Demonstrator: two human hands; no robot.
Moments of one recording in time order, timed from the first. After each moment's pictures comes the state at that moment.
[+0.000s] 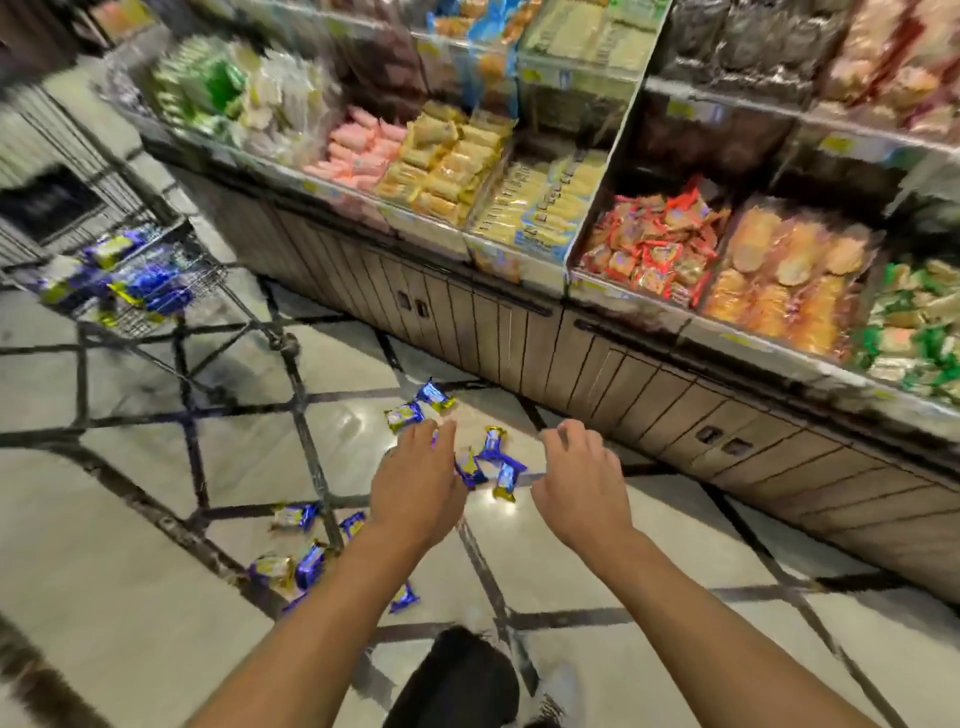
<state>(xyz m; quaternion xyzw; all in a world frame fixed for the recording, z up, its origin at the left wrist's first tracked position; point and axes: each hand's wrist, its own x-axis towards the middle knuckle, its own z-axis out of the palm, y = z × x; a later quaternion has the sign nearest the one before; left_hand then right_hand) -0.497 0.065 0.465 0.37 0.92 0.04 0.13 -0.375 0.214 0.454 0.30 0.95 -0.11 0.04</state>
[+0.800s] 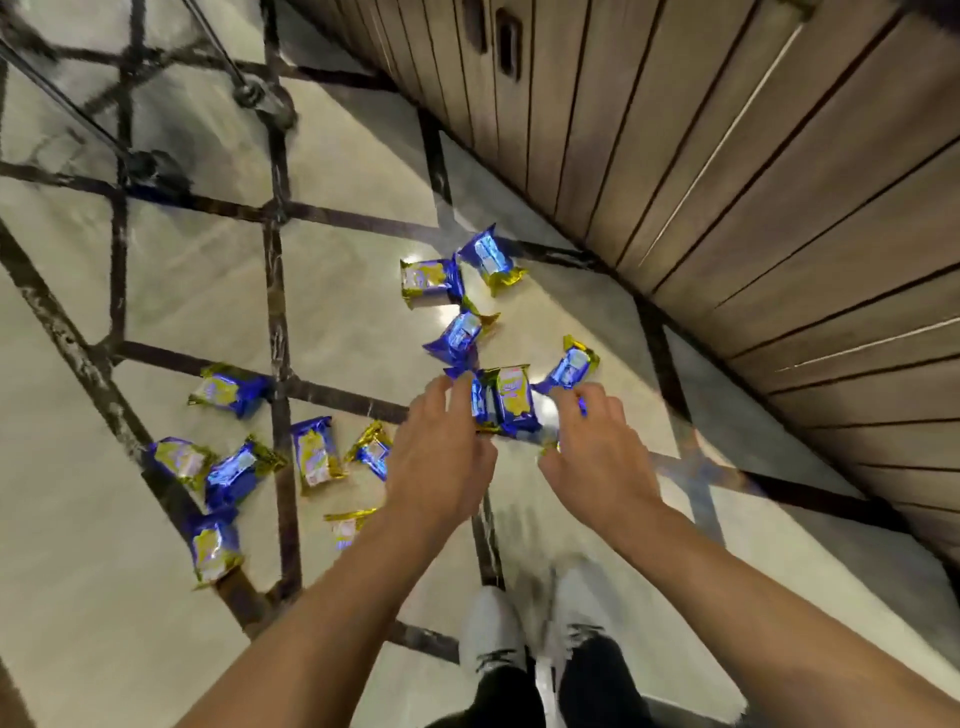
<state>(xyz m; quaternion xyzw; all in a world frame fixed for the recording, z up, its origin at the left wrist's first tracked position) -0.631 0.129 -0.055 0.15 0.96 0.10 0.21 -0.569 0.287 -0.071 0.14 0.96 -0.19 0.17</state>
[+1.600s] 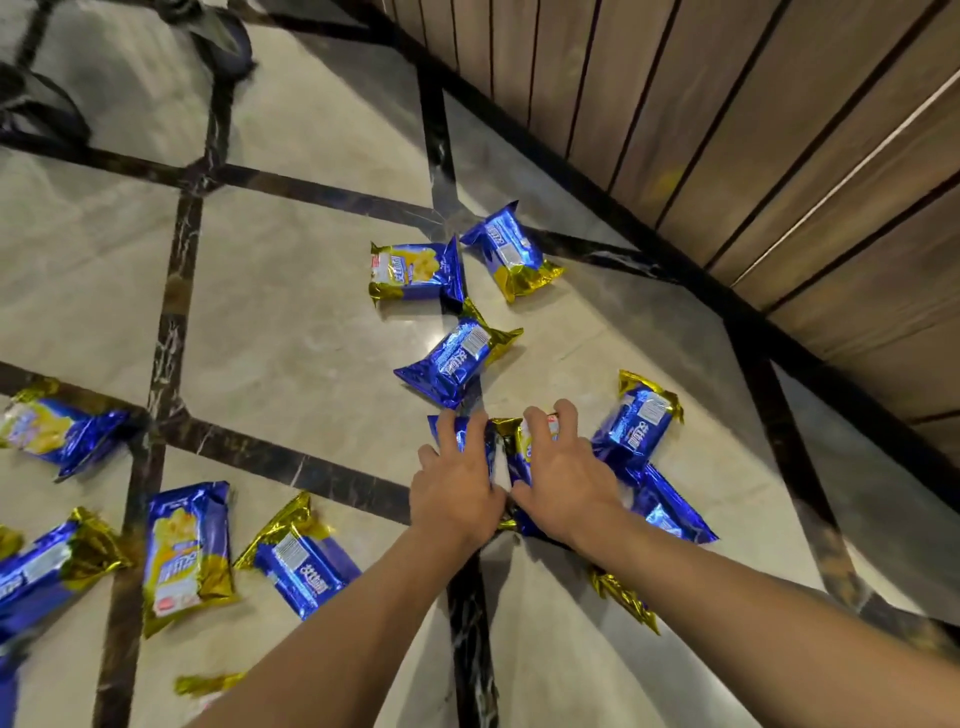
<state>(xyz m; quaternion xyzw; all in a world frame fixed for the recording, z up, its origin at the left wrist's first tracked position) -0.701 0.138 -0.379 0.09 0.95 0.14 0.26 -0.675 0.264 -0.367 0.14 0.94 -0.18 0.23</state>
